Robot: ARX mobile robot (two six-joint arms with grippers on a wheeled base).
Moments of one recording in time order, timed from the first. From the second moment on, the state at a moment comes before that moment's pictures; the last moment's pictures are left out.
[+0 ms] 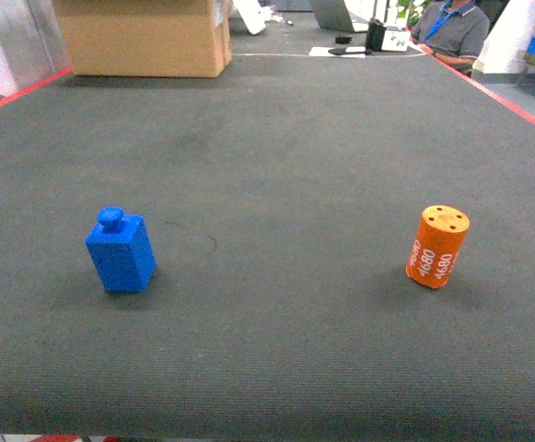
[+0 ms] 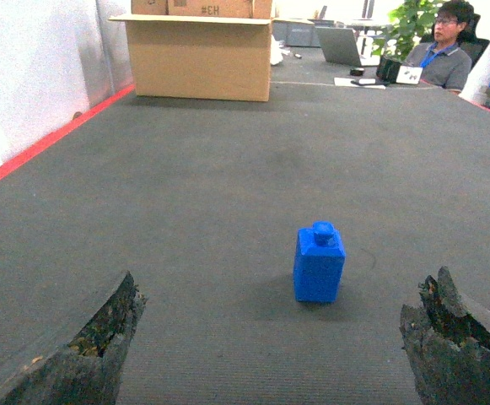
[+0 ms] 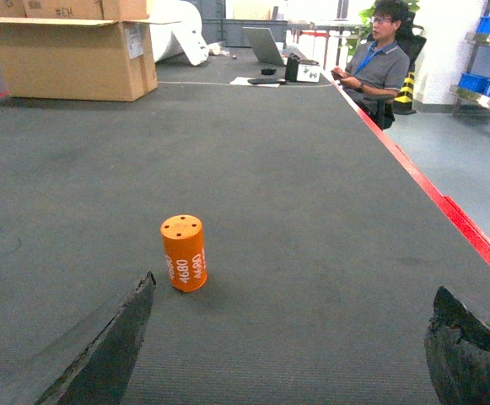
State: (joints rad) left arm 0.00 0.01 0.01 0.00 0.00 0.00; right arm 0.00 0.00 0.01 -0.01 0.00 0.00
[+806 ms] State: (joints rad) left arm -0.38 1.19 0.41 0.55 -0.39 -0.05; right arm 0.22 1.32 0.46 0.53 0.27 0.11
